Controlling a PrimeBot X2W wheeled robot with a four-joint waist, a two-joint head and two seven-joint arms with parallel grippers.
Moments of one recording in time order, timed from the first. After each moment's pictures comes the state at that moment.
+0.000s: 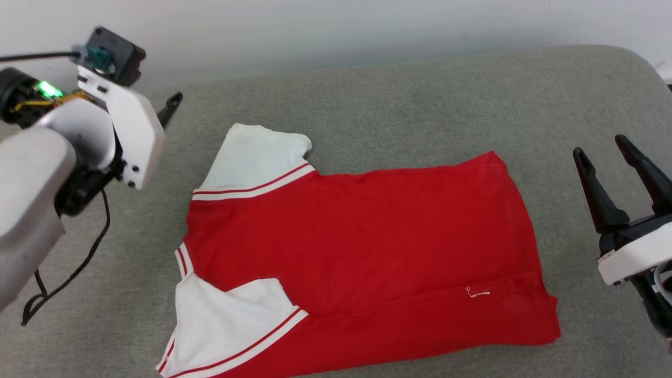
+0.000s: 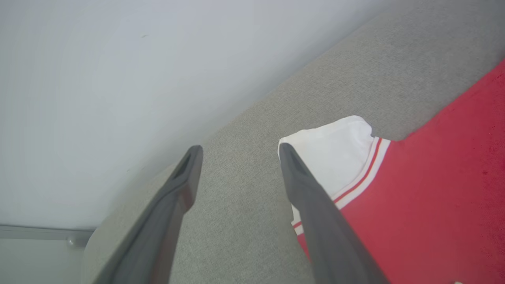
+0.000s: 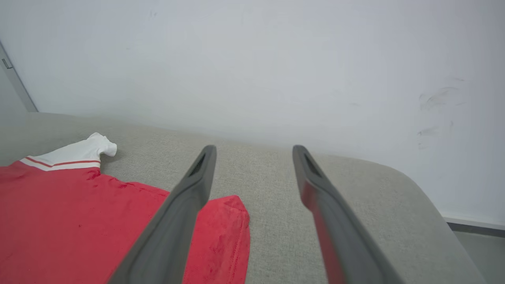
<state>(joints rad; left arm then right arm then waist) -1.05 0.79 -0.99 0.36 -0.82 0.00 0.32 -0.37 -0.57 0.30 0.24 0.55 0.13 -0.21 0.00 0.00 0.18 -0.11</state>
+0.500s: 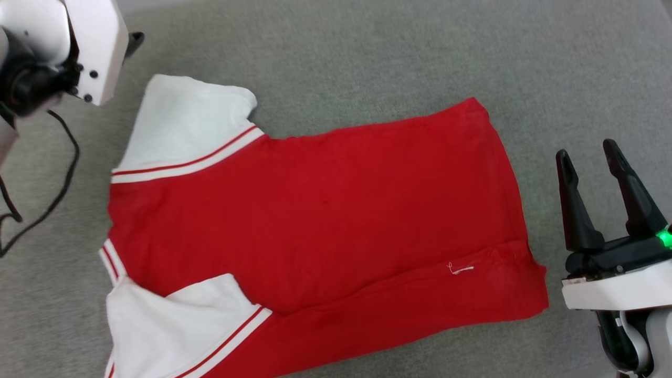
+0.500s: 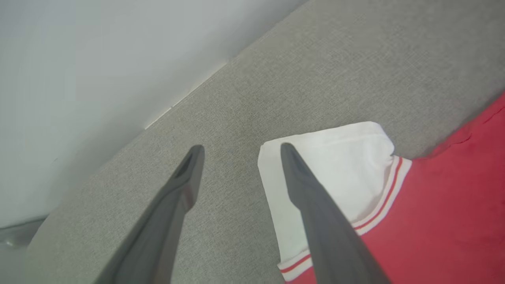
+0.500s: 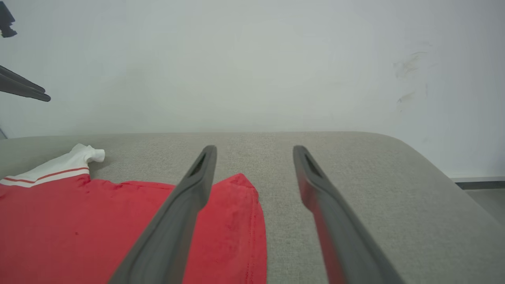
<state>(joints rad) -1.34 0.76 -0.98 0.47 -0.91 -0.07 0.72 -0.17 -0.27 0.08 -0.07 0.34 0.13 -0.24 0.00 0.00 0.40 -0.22</state>
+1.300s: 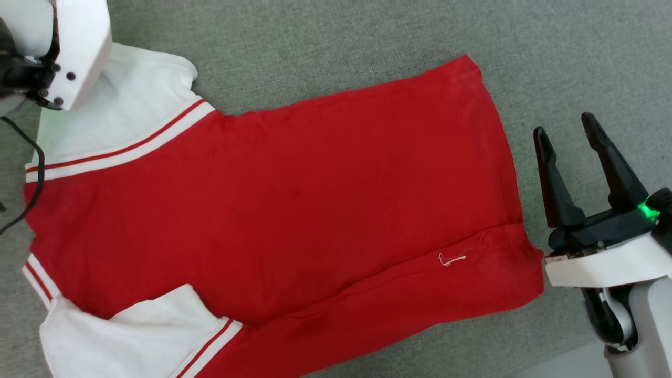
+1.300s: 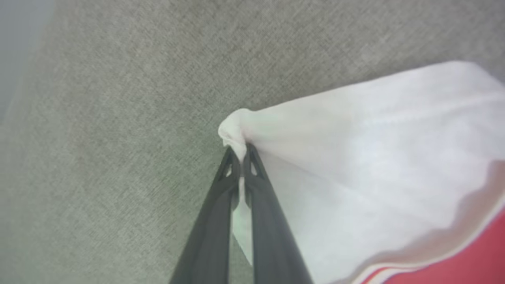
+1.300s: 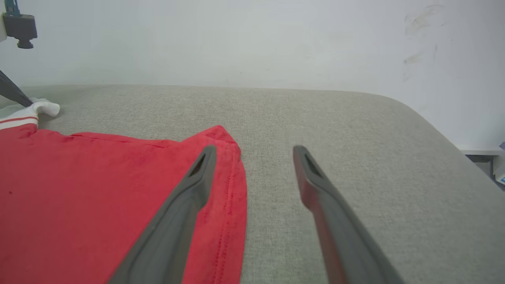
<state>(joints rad) -1.44 0.81 -1.09 0.44 -0.94 -0.11 1.08 -0.27 -0.26 0.14 -0.02 0.31 0.13 -0.25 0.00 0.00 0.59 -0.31</state>
